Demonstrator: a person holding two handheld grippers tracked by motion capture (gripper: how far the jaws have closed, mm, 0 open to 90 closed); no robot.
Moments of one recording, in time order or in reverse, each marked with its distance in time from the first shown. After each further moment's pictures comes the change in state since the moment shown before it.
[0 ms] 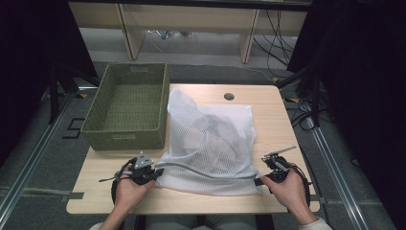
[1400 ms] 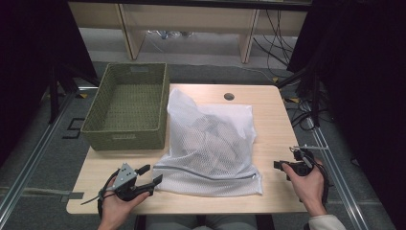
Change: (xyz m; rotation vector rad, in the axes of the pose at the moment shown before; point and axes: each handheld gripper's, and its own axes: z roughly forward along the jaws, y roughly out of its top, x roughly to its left) left arm -0.002 -0.032 -0.034 -0.343 -0.037 0.009; right arm -0.083 -0.005 -0.018 -0.295 -0.065 0.086
